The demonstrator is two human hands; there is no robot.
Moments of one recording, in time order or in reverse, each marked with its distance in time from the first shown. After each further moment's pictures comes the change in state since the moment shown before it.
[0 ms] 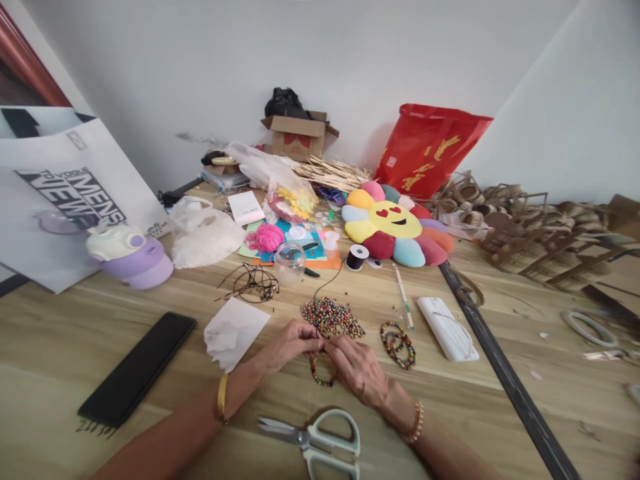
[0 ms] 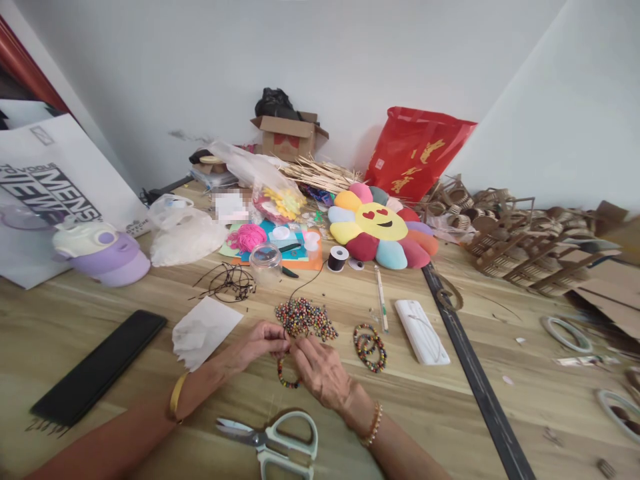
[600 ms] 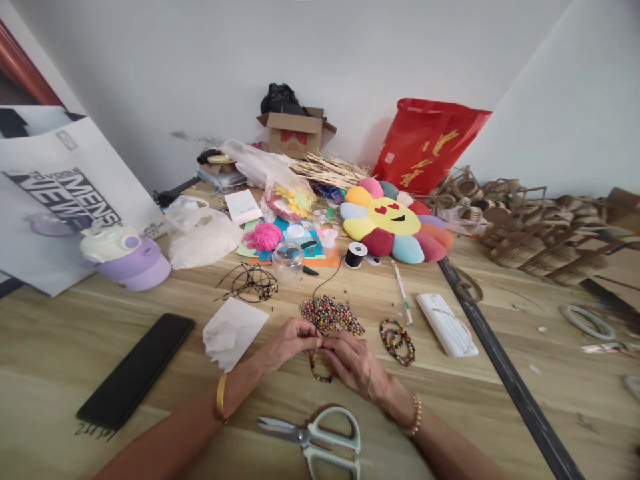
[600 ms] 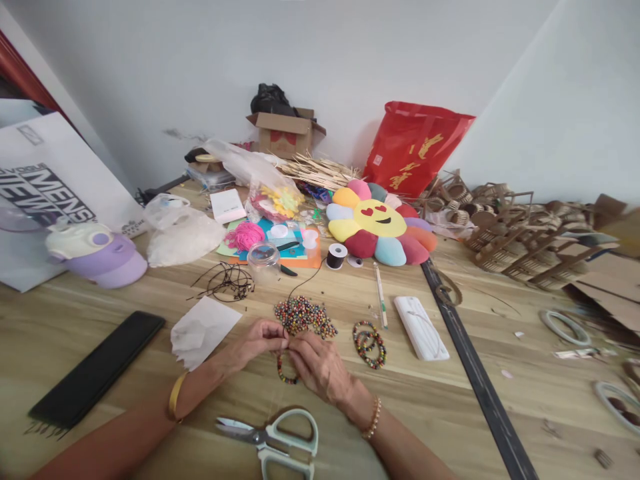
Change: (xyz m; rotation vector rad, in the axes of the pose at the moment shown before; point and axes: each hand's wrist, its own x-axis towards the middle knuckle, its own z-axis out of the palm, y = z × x) left_hand 0.000 0.002 -0.001 -0.013 -0.007 0.025; right_hand 0.002 0.001 0.004 0.296 0.105 0.146
